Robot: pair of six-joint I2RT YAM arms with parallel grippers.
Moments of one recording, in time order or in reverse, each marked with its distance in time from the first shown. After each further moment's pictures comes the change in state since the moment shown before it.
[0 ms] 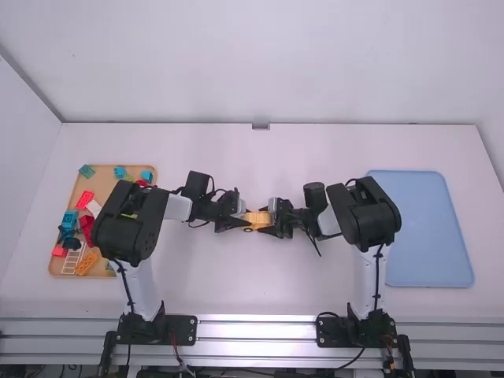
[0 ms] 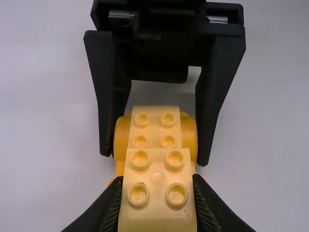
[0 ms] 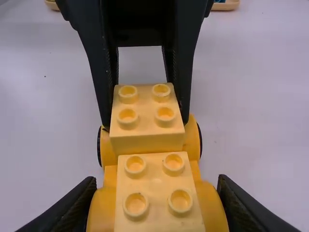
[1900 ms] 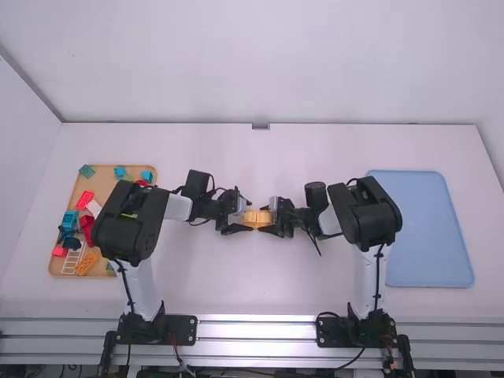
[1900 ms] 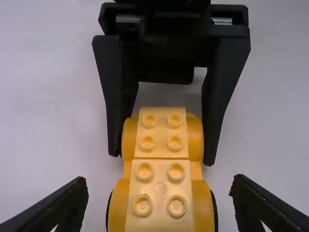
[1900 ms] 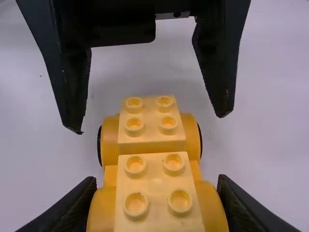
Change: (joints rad) left arm -0.001 0.002 0.003 0.047 0.005 -0.006; right arm -0.005 0.000 0.002 -0.001 0.002 0.001
